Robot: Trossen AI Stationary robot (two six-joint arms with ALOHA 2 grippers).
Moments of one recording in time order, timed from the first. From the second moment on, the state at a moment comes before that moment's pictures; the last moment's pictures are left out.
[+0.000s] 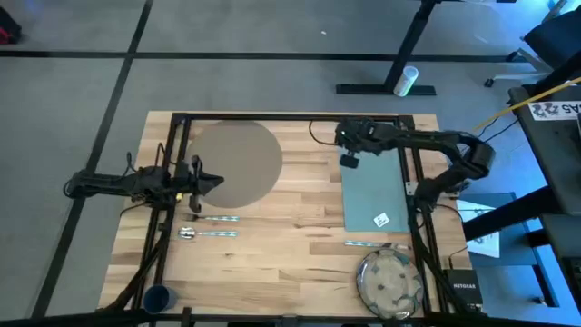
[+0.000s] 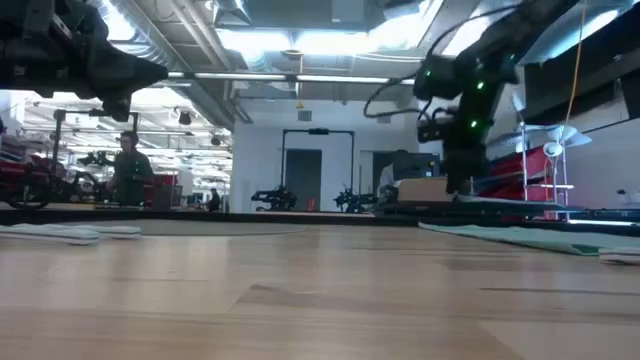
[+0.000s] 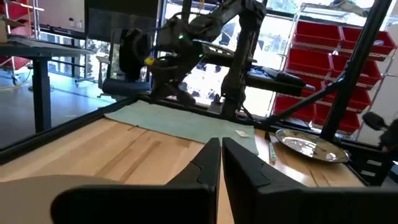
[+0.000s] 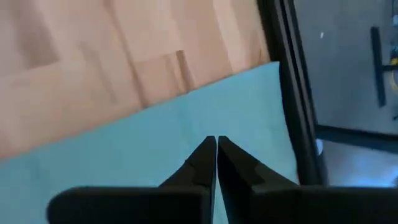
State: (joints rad) left arm -0.09 0.01 0.01 0.06 -0.29 -0.15; right arm -0.57 1.53 0.87 -0.48 0.36 -0.30
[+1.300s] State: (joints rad) left arm -0.09 0.01 0.01 0.05 -0.30 -0.15; right arm -0.30 1.84 0.87 -0.11 -0.40 -0.28
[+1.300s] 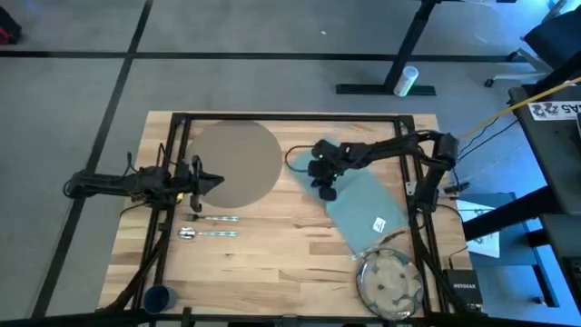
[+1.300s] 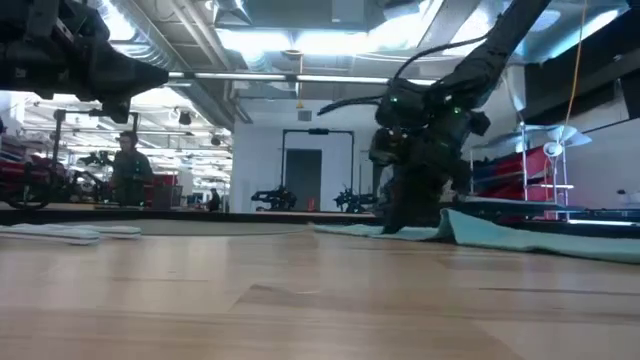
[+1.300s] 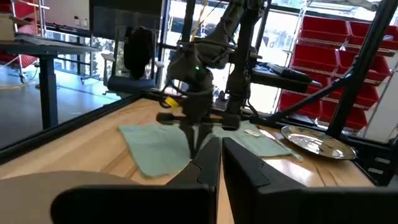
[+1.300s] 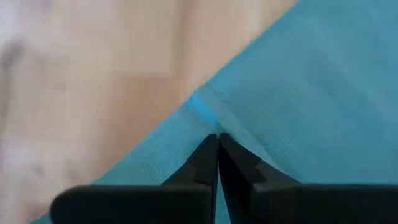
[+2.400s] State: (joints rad) left arm 0.01 0.95 0.34 0.18 -0.23 -0.07; right arm -0.02 1.88 1.59 -0.84 -0.30 -0.77
